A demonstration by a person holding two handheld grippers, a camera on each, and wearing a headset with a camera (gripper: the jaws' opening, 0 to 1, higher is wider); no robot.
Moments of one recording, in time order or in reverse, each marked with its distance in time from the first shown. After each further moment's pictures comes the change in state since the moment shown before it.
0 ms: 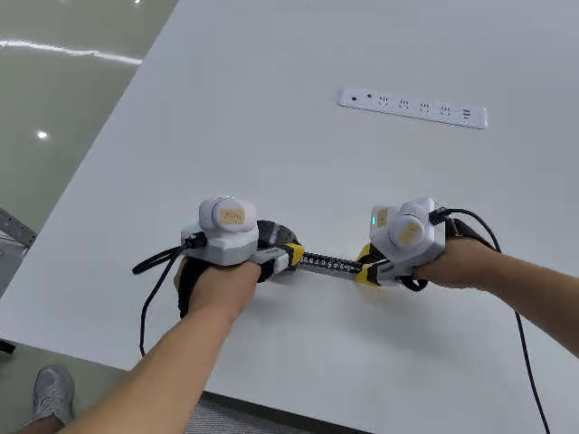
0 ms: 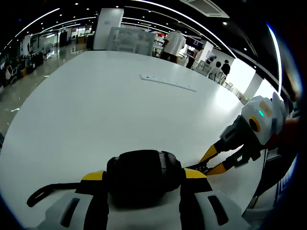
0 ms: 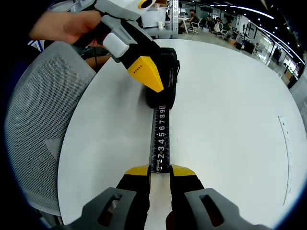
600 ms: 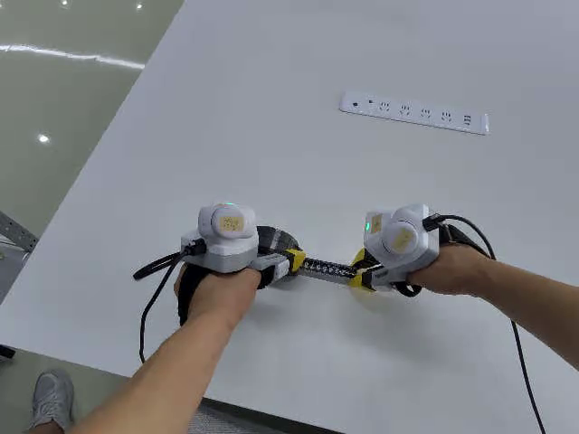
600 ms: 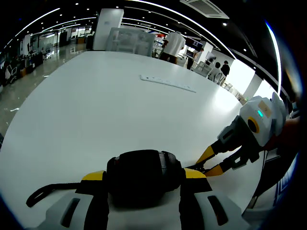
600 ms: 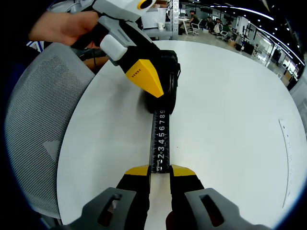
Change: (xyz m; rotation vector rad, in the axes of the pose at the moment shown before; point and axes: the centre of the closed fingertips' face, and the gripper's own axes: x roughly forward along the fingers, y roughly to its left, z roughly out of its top) left arm 0.001 0.000 0.000 -0.006 -0.004 -0.010; right arm 0.004 0.000 0.008 -0.002 -0.010 -0.006
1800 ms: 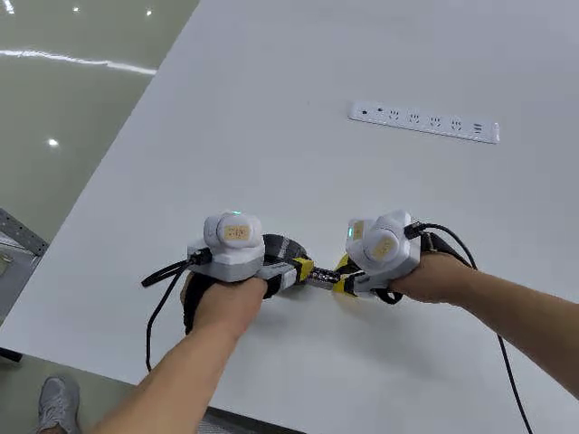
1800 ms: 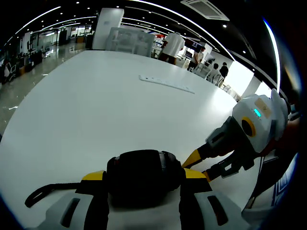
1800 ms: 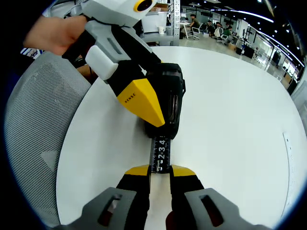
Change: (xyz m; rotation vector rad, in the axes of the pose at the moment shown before) left arm 0.000 0.002 0.002 -0.014 0.000 -0.023; right arm 0.022 -0.001 0.038 -0.006 -0.040 0.003
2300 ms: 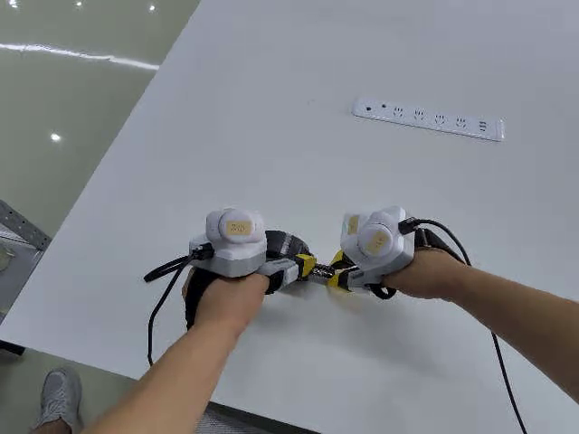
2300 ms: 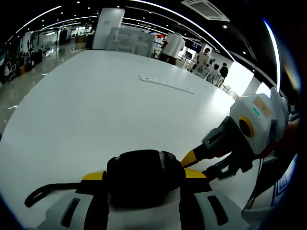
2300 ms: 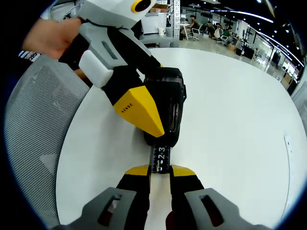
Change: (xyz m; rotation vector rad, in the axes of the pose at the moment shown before) left arm 0.000 0.001 0.001 -0.006 -0.001 -0.004; right arm 0.005 -0.002 0.009 0.003 -0.010 0.000
